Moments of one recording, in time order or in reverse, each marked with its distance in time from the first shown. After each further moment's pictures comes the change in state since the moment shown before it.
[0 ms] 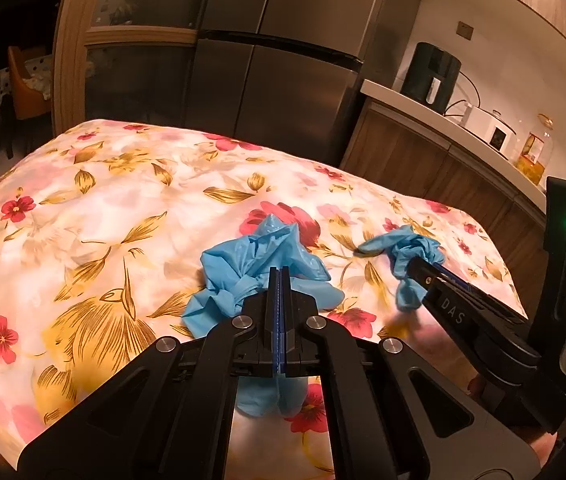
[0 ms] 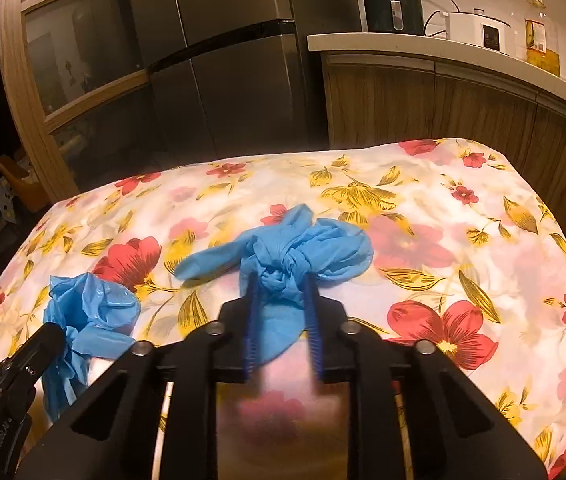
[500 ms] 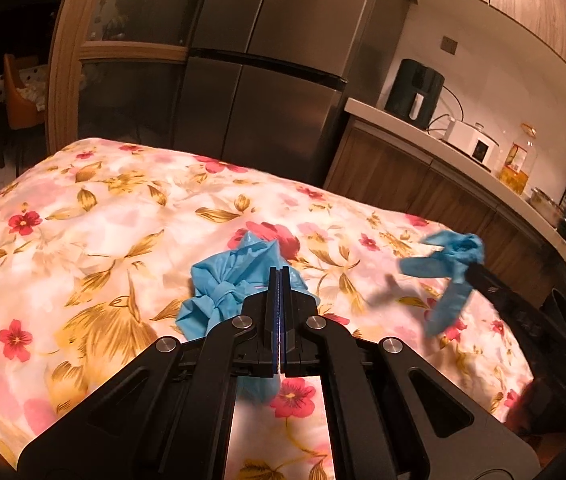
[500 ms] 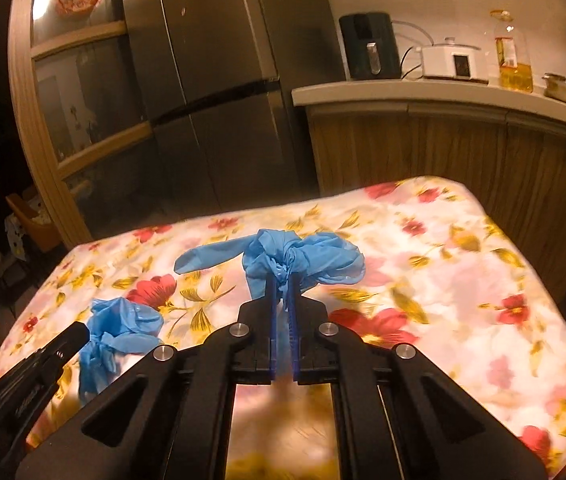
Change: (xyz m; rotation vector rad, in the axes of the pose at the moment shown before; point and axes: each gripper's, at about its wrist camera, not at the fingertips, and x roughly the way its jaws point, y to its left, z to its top) left arm -0.027 -0.002 0.004 -0.001 -0.059 -0.051; right arm -0.087 -0.032 -0.001 0.052 -0.182 0.017
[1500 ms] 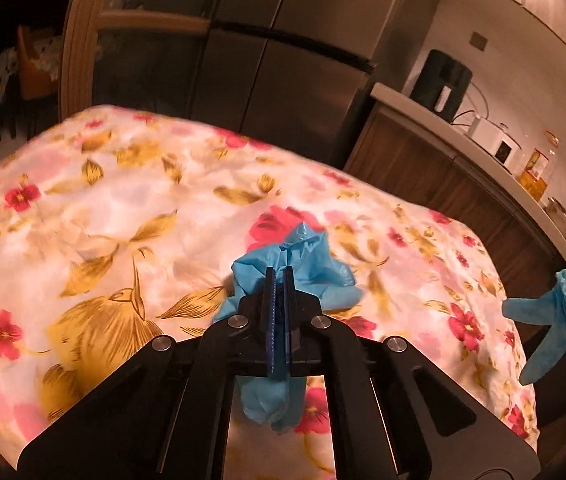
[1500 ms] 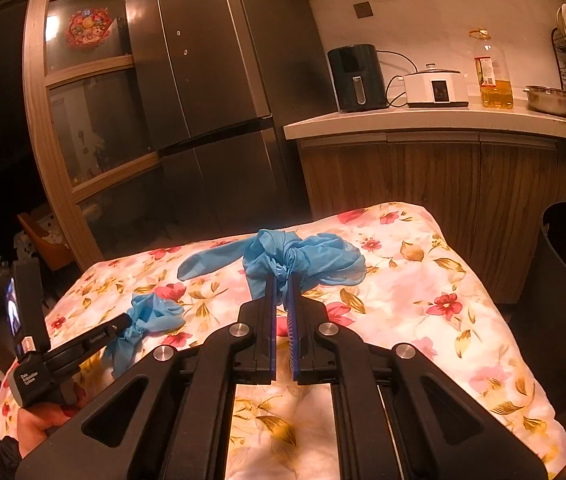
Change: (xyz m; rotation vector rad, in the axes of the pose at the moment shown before) left arm 0.021 0.010 0.003 -0.055 0.066 0.048; right arm -0.078 -0.023 -0.006 0.007 -0.083 0.014
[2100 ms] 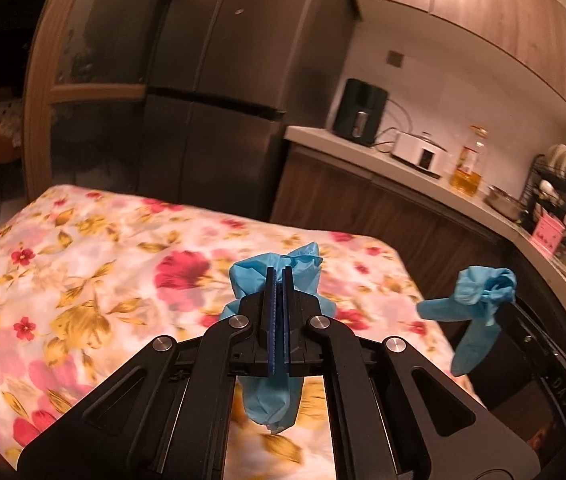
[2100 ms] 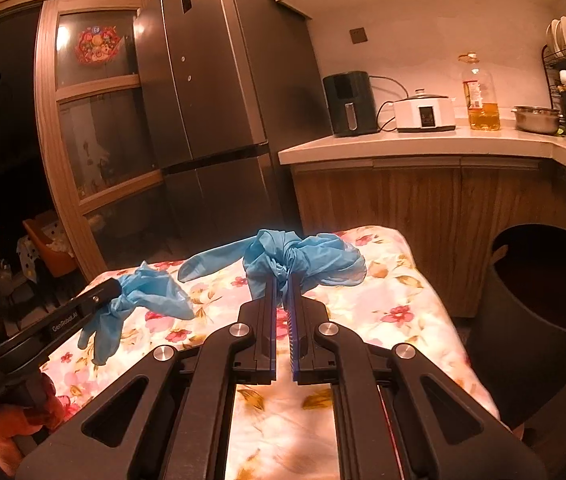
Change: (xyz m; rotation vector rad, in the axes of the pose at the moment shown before) left arm -0.110 -0.098 -0.012 0.155 -0.151 -0.161; right arm -0.070 -0.027 0.009 -0.018 -0.072 -0.011
